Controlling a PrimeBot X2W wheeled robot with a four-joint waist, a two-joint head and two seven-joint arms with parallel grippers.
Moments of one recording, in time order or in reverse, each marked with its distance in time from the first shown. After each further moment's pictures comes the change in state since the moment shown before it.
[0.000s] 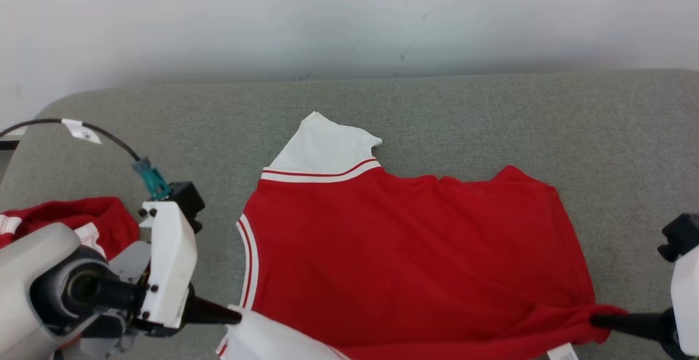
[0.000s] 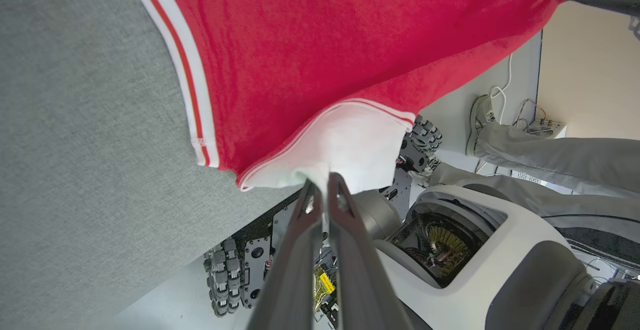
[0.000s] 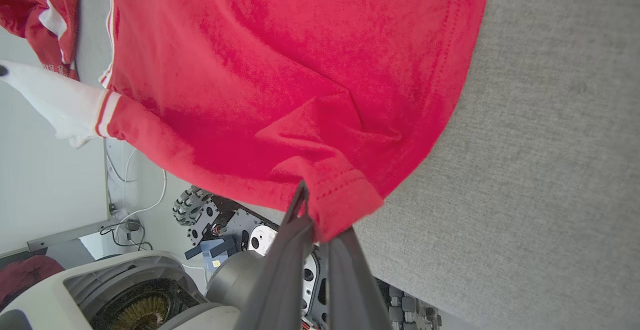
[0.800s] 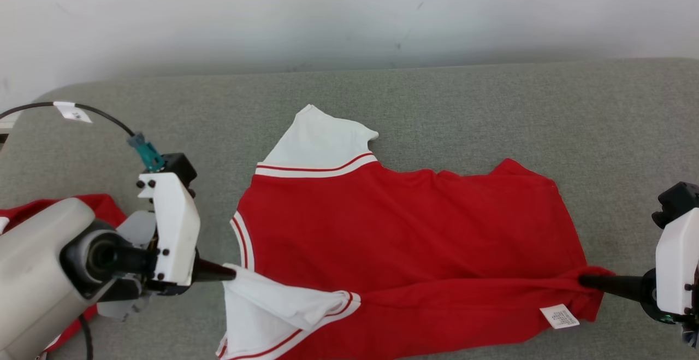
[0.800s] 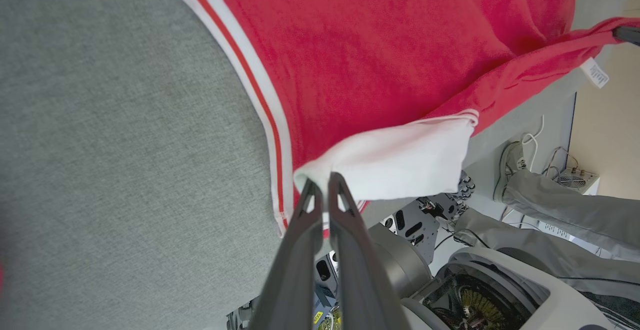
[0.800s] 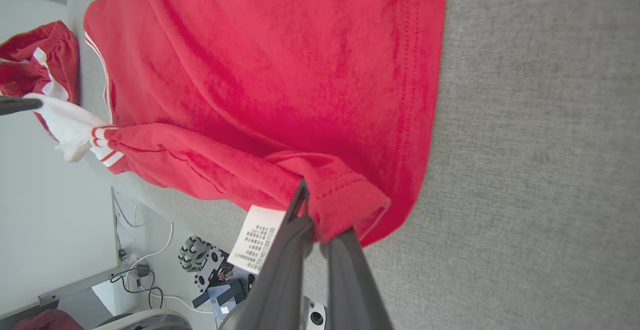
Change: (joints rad) left arm -0.048 -0.142 -0.008 0.293 0.097 -0.046 -0.047; right arm -0.084 0.128 0.018 0.200 0.059 0.000 -0.043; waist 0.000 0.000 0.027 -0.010
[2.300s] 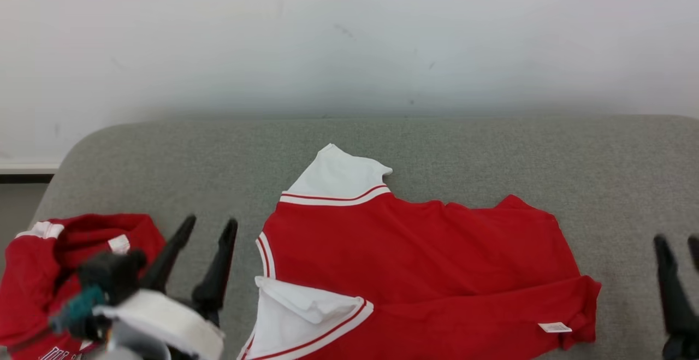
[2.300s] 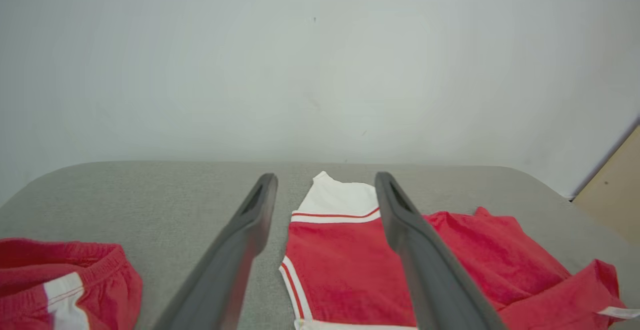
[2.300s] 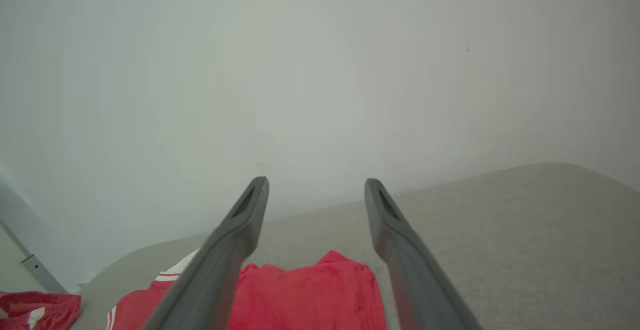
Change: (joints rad) left arm 0.657 -0.141 0.484 -0.276 0.650 0.294 -1.141; right arm 0.851 0.409 -1.111 -0.226 -0.912 0.000 -0.845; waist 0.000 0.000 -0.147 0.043
